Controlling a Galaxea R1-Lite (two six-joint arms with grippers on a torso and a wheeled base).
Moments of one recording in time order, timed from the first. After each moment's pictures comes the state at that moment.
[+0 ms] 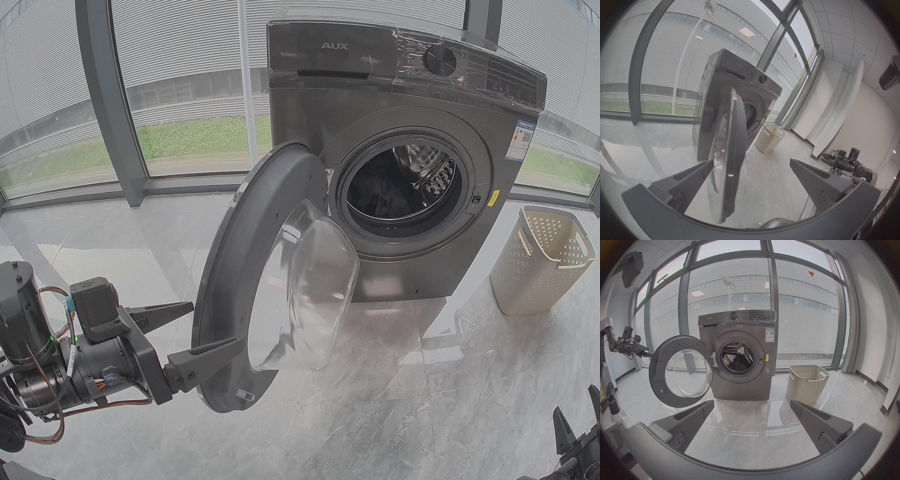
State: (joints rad) left arm -0.58 1.28 -0.41 -0.72 -0.21 -0.21; right arm 0.00 0.02 -0.02 0.03 0.00 0.00
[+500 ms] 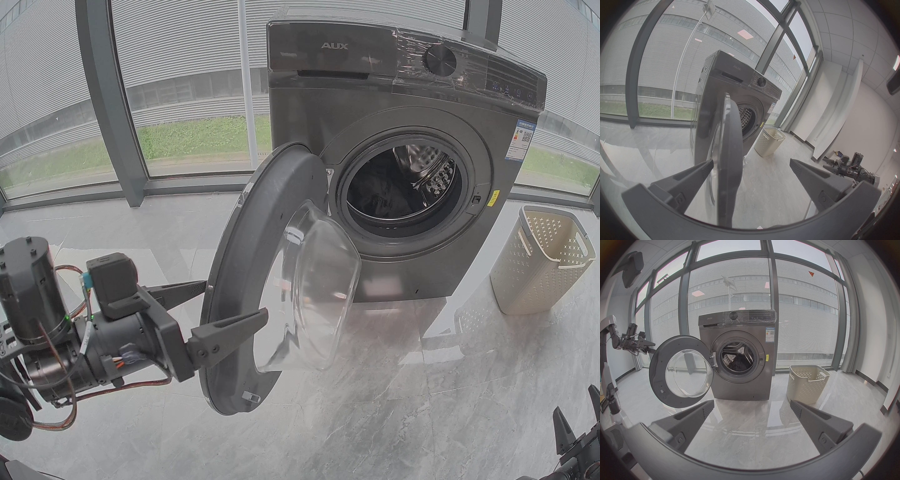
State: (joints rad) left arm -0.63 1.34 -0.51 -0.72 -0.18 -0.21; right arm 0.00 0.02 -0.02 0.03 0.00 0.00
